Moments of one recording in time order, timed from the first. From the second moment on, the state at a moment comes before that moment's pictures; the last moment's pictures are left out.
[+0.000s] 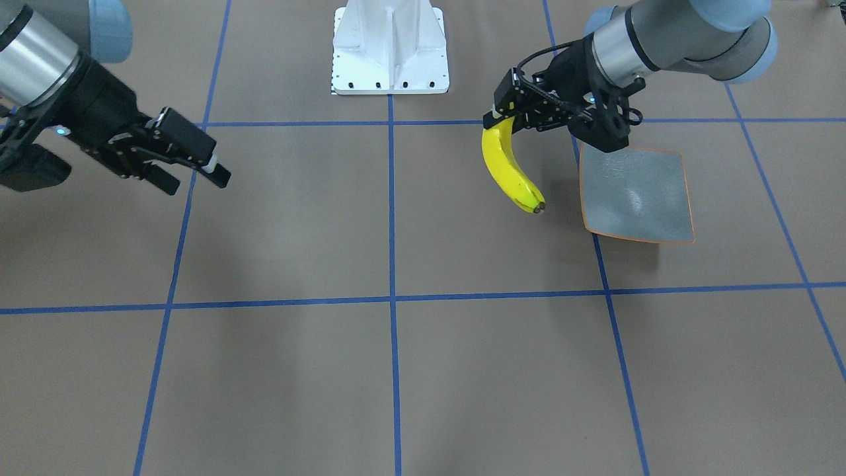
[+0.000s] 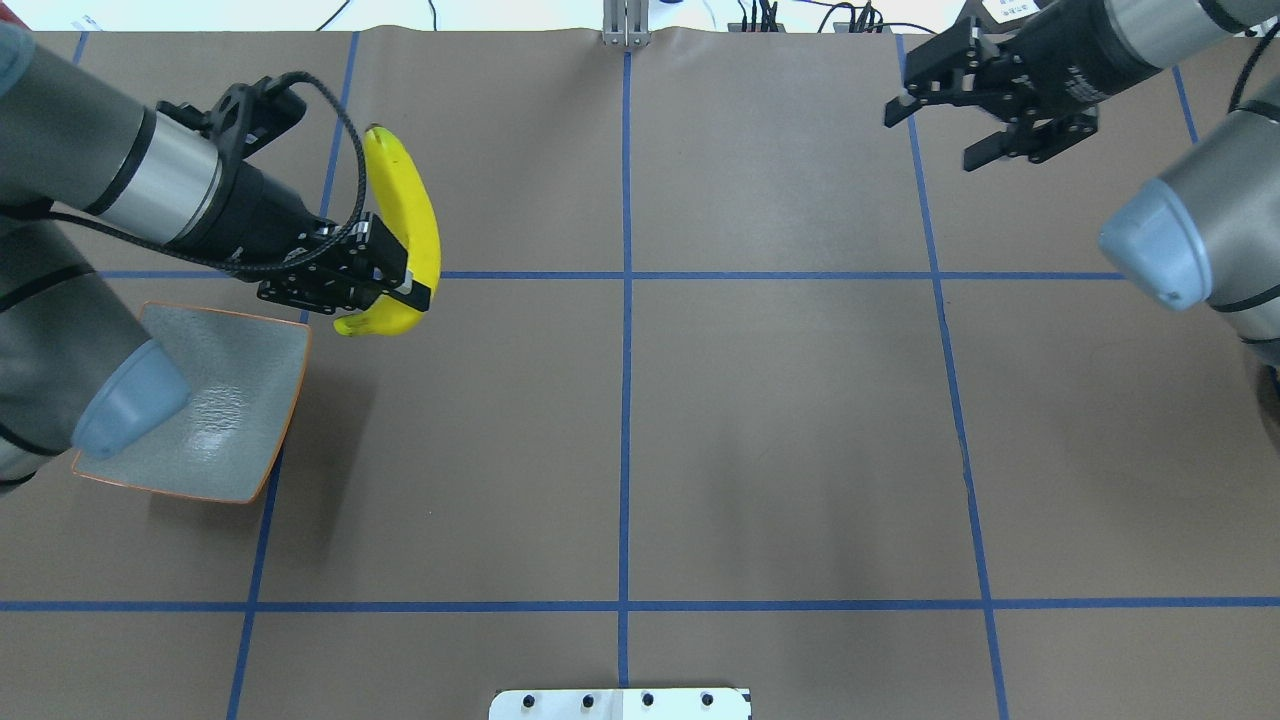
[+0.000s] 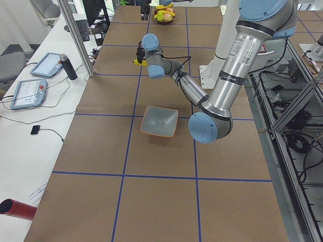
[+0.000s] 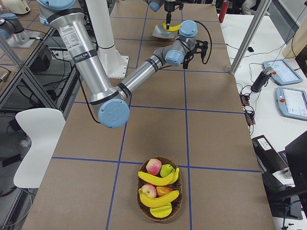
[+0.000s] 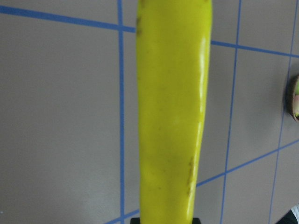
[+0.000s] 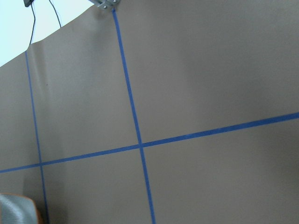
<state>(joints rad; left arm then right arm) -0.87 -1.93 -1.88 -2.17 -2.40 -1.34 1.11 -1.15 1.83 -1.26 2.41 1.19</state>
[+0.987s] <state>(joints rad) -0.83 -1.59 -2.06 -1.69 -2.11 -0.55 1.21 -1.26 1.67 -1.26 2.41 0.82</state>
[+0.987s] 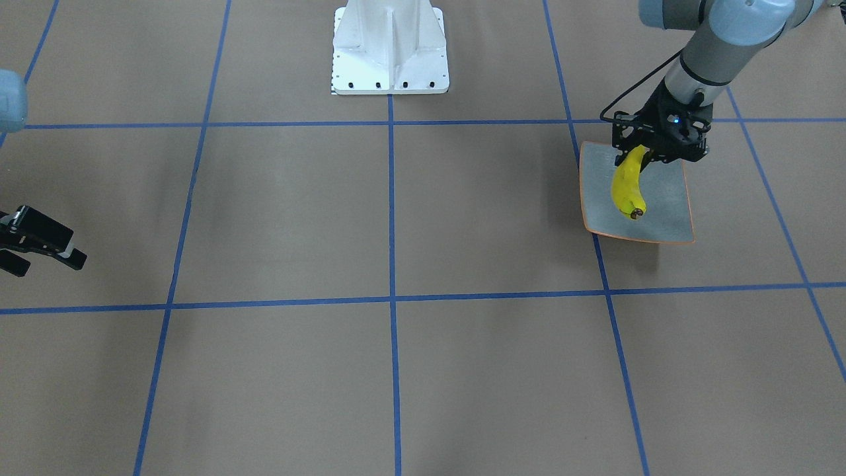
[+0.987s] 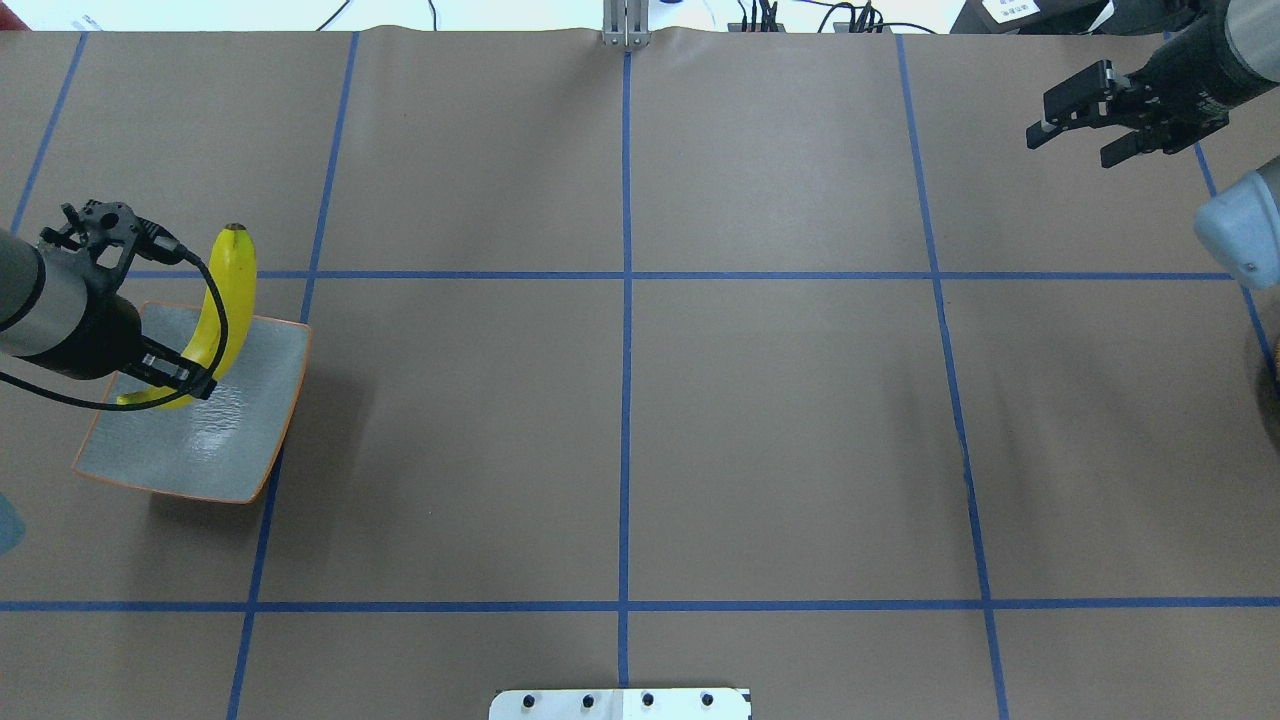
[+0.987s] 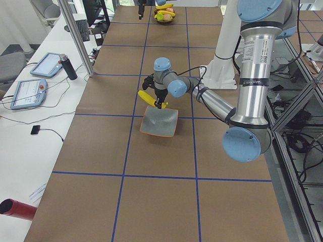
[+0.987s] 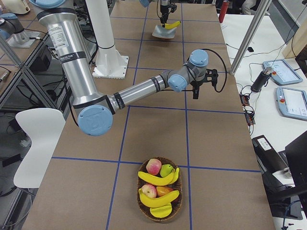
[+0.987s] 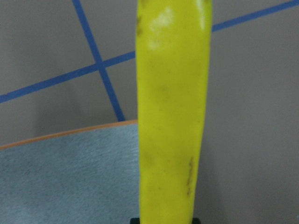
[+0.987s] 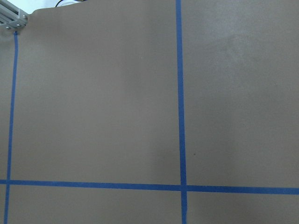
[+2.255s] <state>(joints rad) -0.74 -1.60 -2.01 -1.52 -2.06 -0.45 1.21 -1.26 1.66 -1.25 2.40 0.80</state>
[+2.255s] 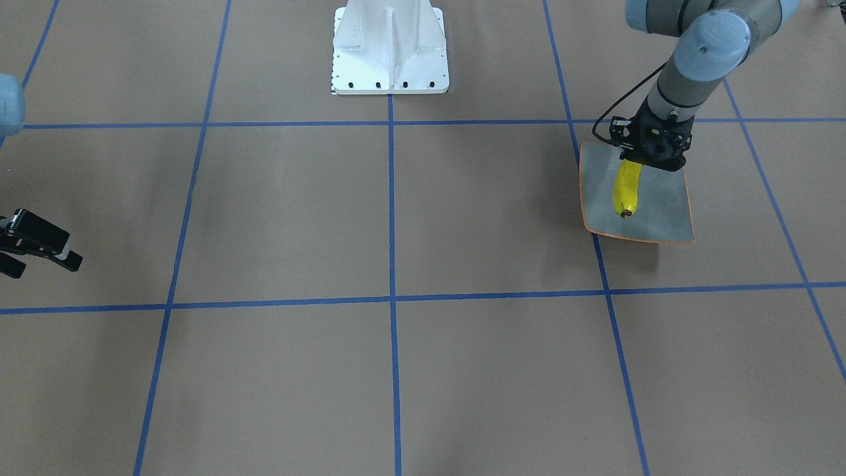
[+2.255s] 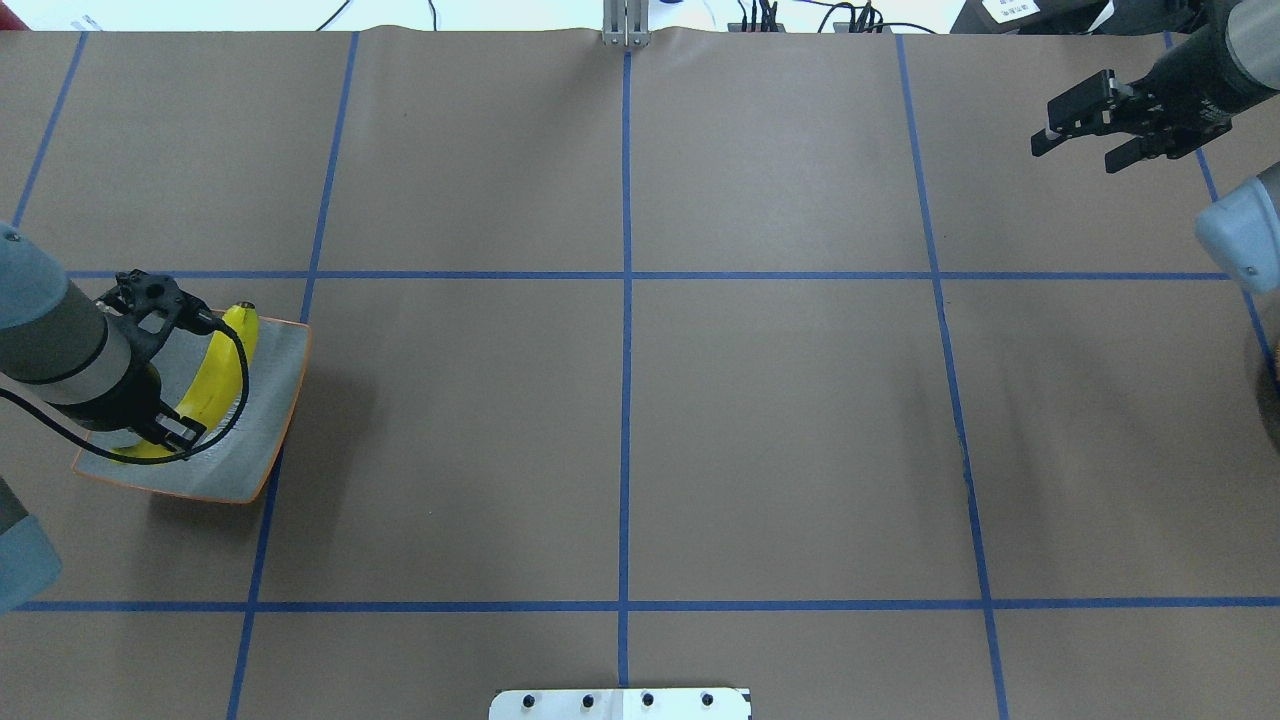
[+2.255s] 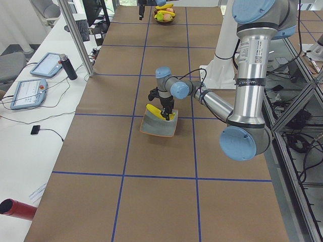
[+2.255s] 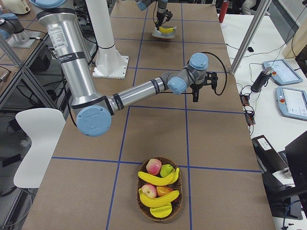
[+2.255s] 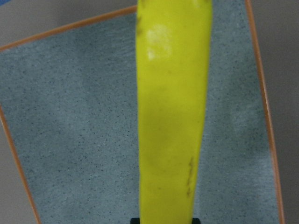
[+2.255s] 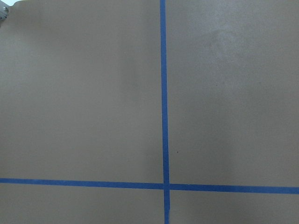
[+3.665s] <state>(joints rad) -0.90 -1.72 -2.05 -1.45 -2.17 -0.34 1.35 -1.32 1.57 -1.32 2.37 0.42</state>
